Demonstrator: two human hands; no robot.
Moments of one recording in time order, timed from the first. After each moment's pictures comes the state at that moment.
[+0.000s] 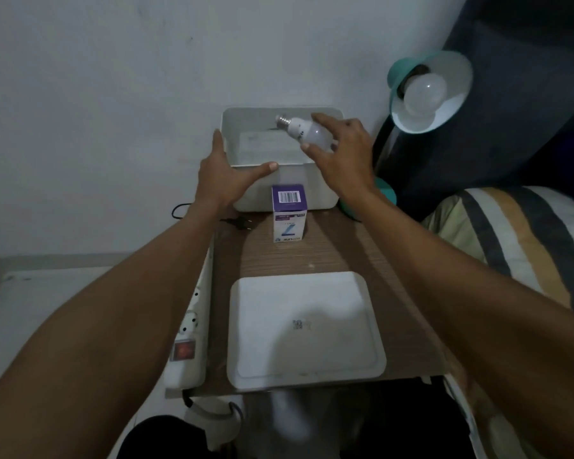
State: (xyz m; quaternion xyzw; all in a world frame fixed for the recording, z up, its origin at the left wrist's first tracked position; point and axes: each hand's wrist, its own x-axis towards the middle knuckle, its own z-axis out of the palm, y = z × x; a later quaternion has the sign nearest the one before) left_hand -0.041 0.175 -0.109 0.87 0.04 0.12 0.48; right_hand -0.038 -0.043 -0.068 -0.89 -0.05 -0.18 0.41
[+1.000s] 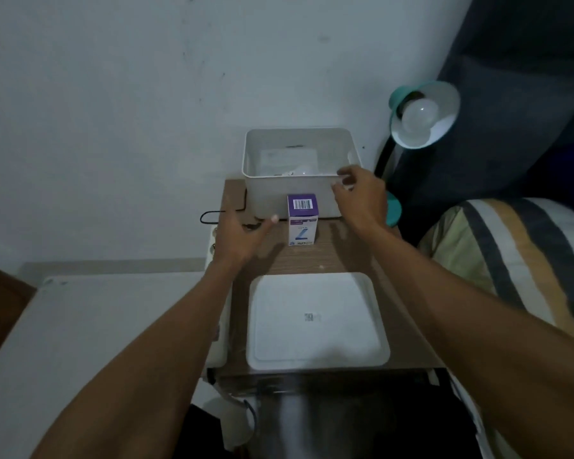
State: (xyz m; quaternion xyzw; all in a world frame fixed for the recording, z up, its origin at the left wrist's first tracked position) left_hand -0.139 0.175 -0.137 0.85 0.13 0.07 0.50; right_hand -0.091 -0.050 -0.081 -0.90 0.05 -0.17 0.40
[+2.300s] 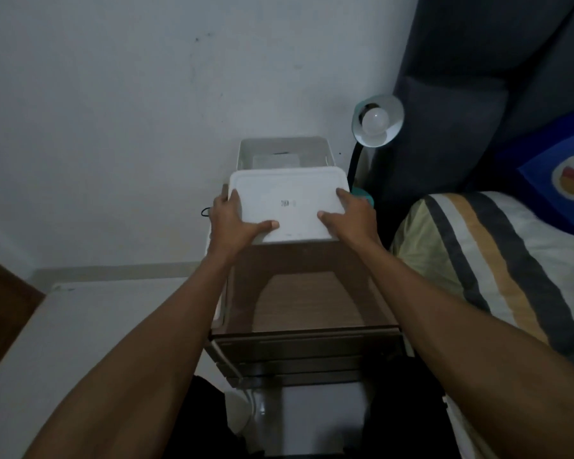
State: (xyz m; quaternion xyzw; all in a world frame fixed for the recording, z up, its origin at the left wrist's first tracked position) left_hand -0.221 0.153 -0.079 0.91 0.08 0.11 0.40; right_hand -0.190 -0.088 -0.081 -0.92 0.07 -0.04 0.37
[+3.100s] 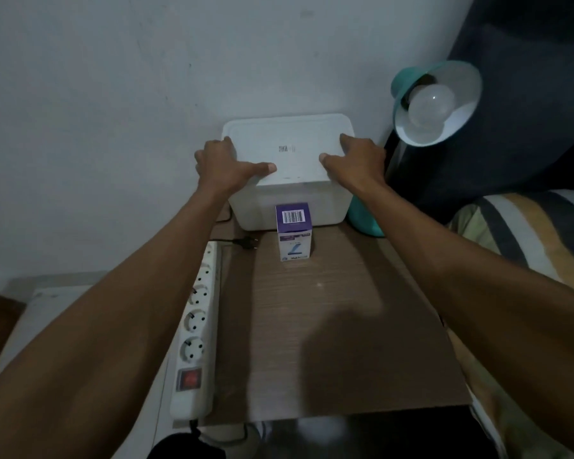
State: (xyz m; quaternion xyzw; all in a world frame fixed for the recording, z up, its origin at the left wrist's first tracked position) left_hand -0.005 0.171 -0.060 0.92 0.12 0.05 0.37; right_hand 0.022 -0.065 -0.078 -0.94 0.07 -0.02 0.34
